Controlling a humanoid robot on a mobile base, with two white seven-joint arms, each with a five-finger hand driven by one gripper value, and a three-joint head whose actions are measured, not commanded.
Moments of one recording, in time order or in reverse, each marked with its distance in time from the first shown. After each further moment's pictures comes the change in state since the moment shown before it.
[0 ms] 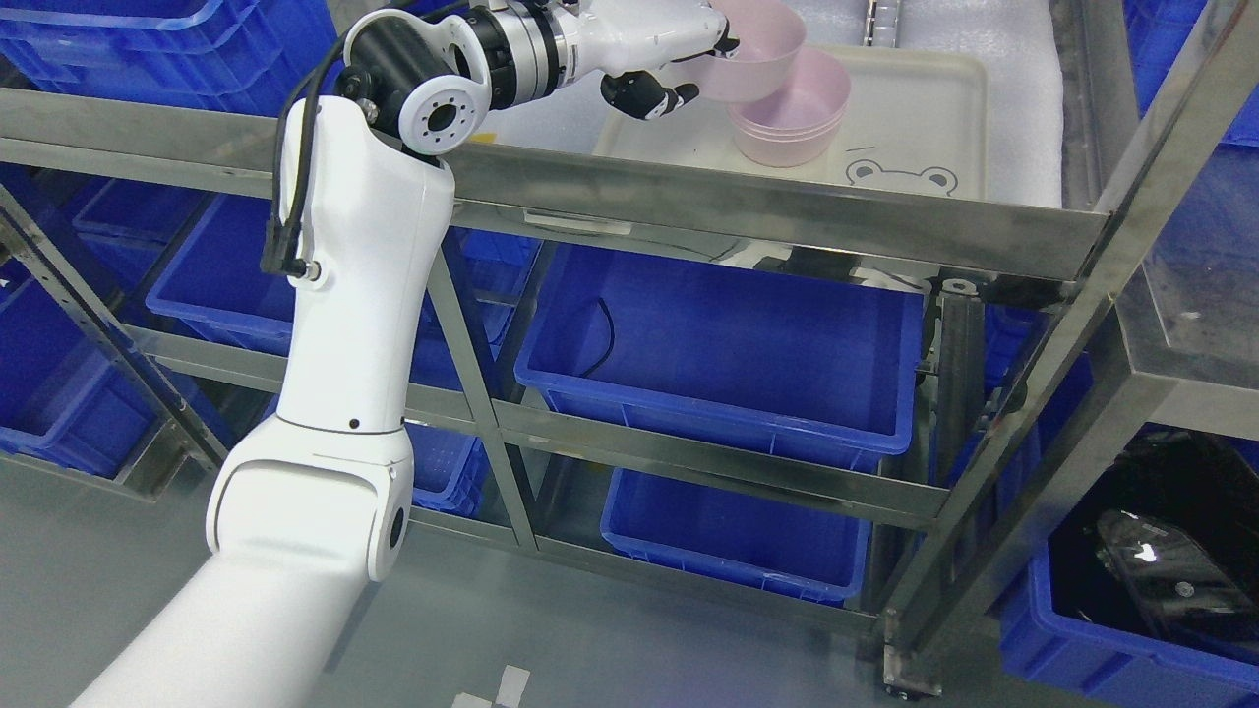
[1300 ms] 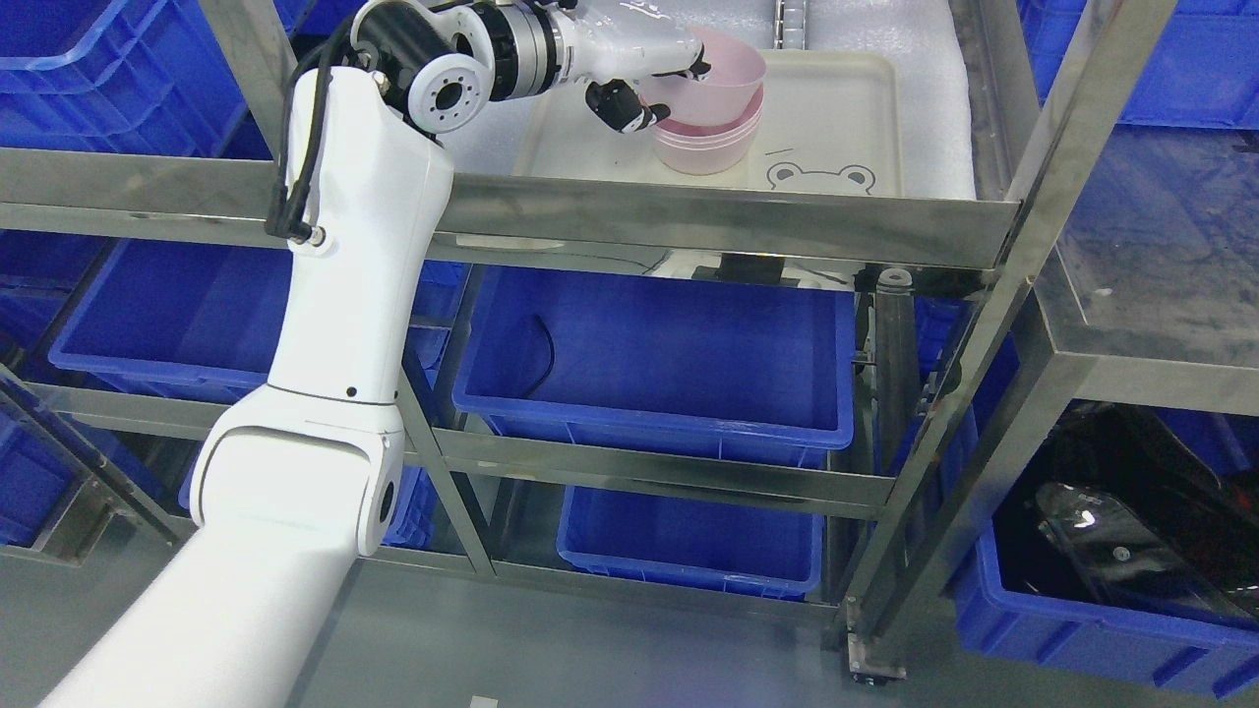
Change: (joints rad) left arm -0.056 0.017 -0.035 0.127 -0.038 0.004 -0.055; right arm 0.000 0.000 0.000 0.000 0.000 0.000 0.000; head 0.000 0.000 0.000
